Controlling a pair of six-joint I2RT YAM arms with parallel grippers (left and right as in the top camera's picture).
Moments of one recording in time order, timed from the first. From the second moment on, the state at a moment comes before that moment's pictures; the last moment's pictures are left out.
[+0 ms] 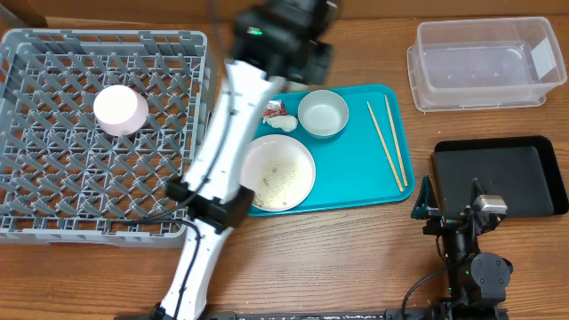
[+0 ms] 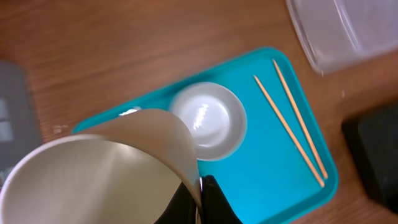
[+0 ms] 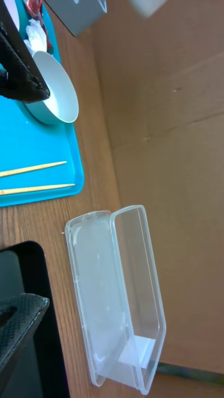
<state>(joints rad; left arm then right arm) -0.46 2.44 3.10 -1.68 0.05 -0.25 -0.02 0.01 0.02 -0.04 -0.01 0.17</state>
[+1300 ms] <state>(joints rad) 0.35 2.31 2.76 -1.69 0.71 -0.10 -0.02 0.01 0.02 -0.03 -0.01 0.17</state>
